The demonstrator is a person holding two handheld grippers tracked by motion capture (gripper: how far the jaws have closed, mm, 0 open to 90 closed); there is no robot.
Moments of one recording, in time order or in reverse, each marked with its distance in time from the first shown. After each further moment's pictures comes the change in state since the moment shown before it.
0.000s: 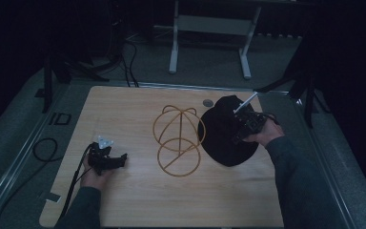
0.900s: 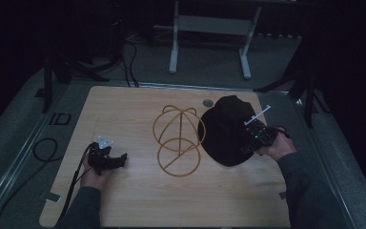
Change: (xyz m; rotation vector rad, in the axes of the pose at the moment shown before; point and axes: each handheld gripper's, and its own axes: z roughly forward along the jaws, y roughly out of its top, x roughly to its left) left arm 0.000 0.000 0.000 0.000 0.001 -0.001; right arm -0.010 -0.051 0.011 -0.081 -0.009 -0.036
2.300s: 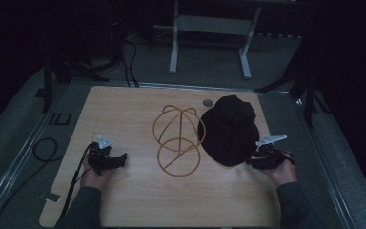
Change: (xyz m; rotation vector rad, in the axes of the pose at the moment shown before) left arm 0.000 0.000 0.000 -0.001 0.003 -0.004; right arm 0.000 -0.079 0.043 -0.327 -0.061 0.028
